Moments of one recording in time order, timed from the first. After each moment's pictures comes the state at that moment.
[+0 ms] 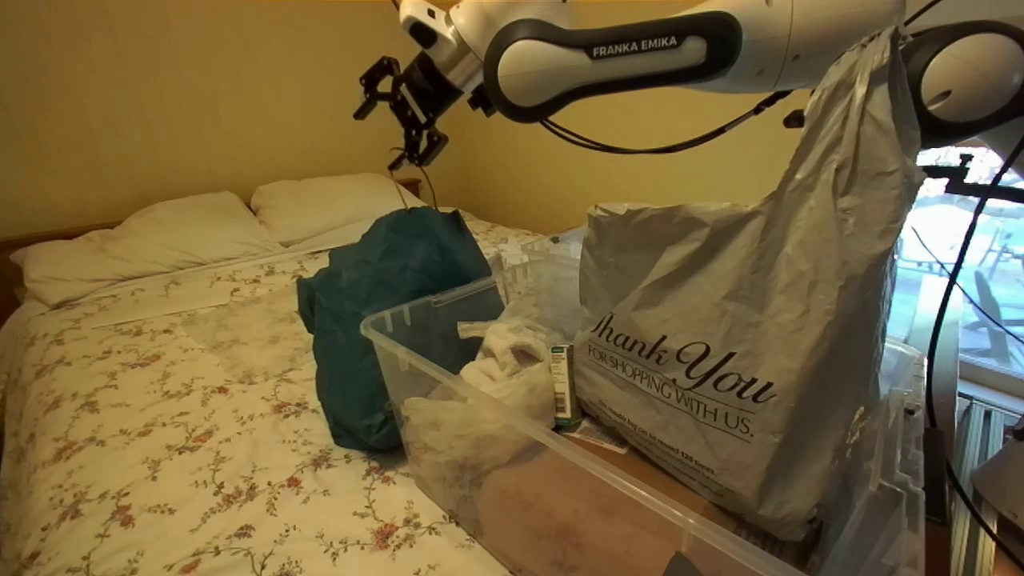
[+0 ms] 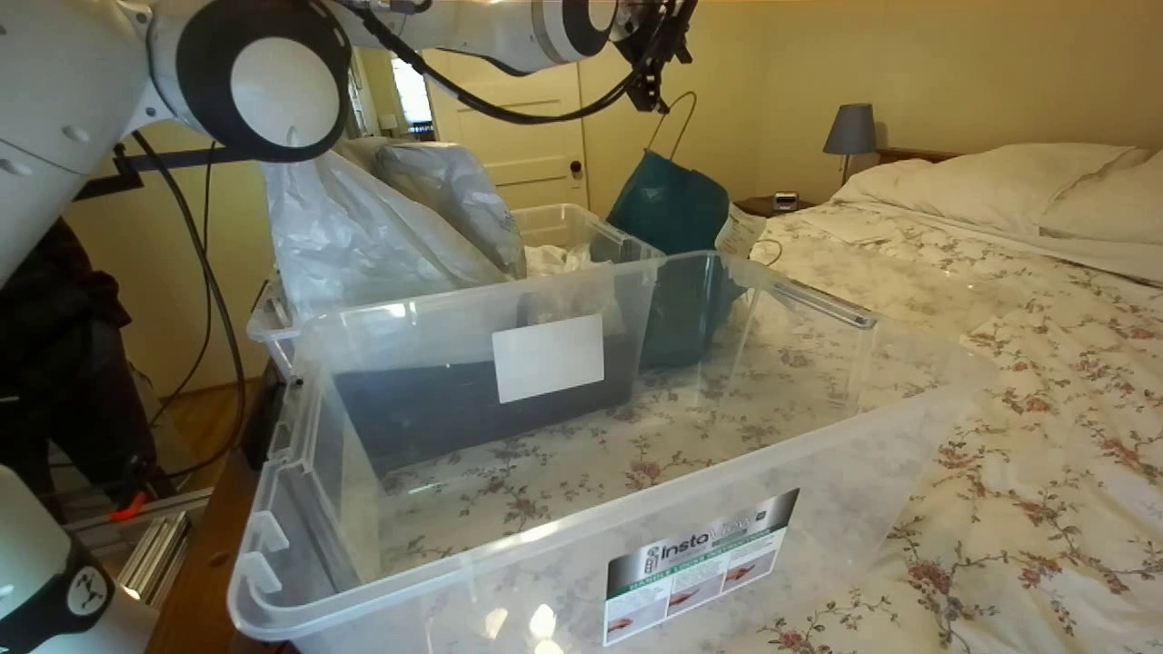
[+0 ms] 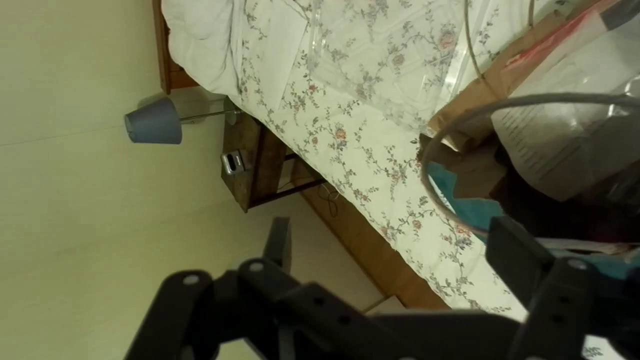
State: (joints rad) arm 0.37 0.88 0.26 -0.81 -0.30 2.60 -1.38
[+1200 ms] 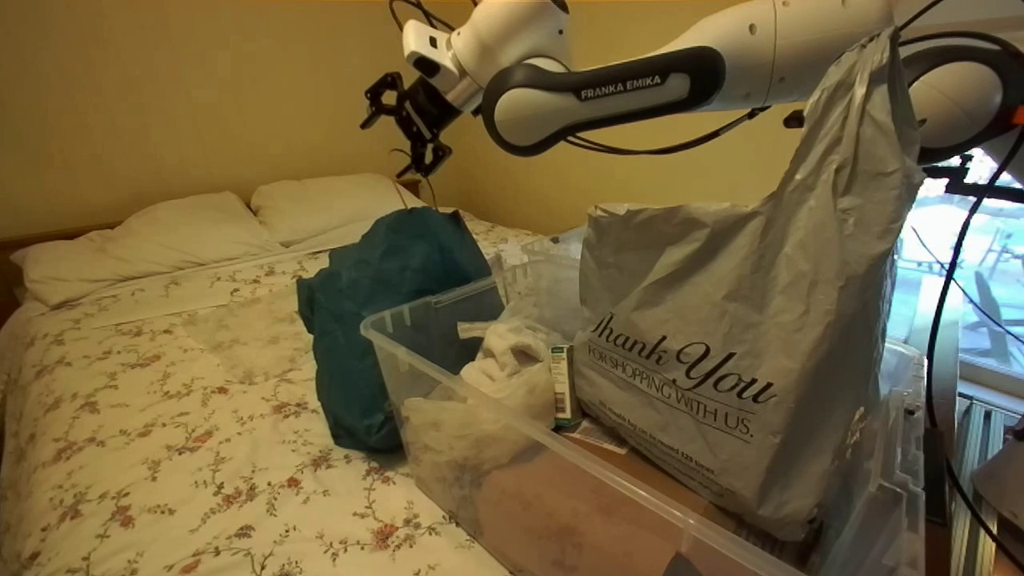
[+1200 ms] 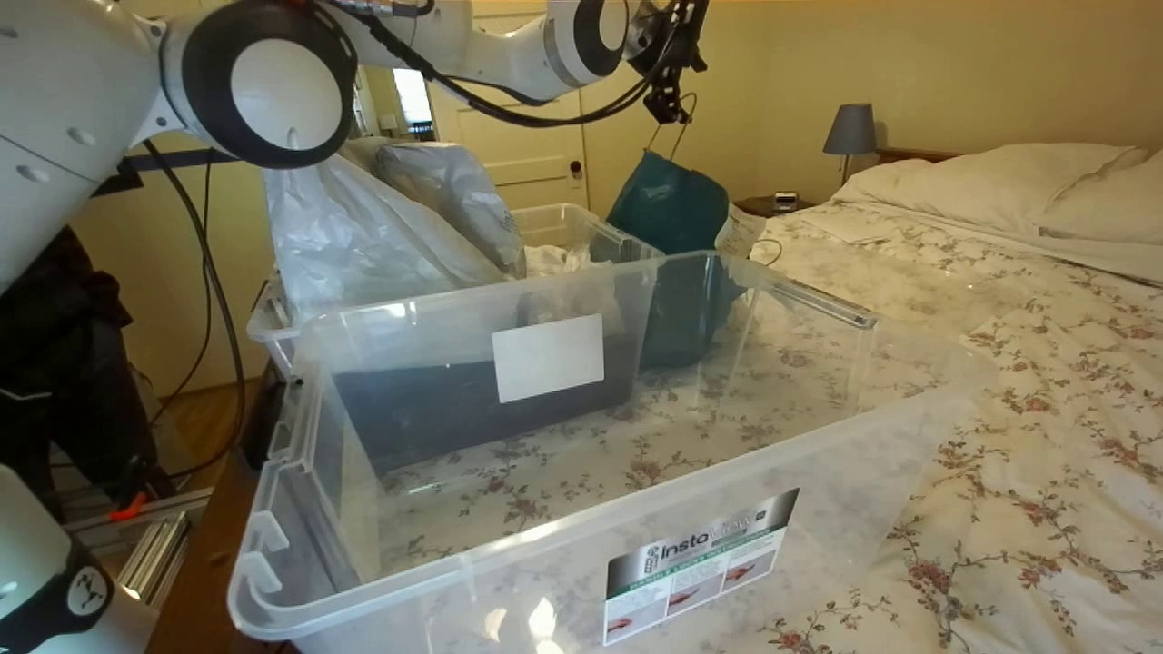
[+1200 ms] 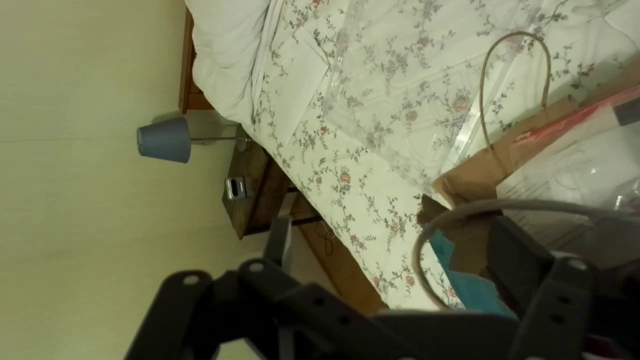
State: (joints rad) arm 0.41 0.91 0.13 -0.81 -0.33 2.69 -1.42
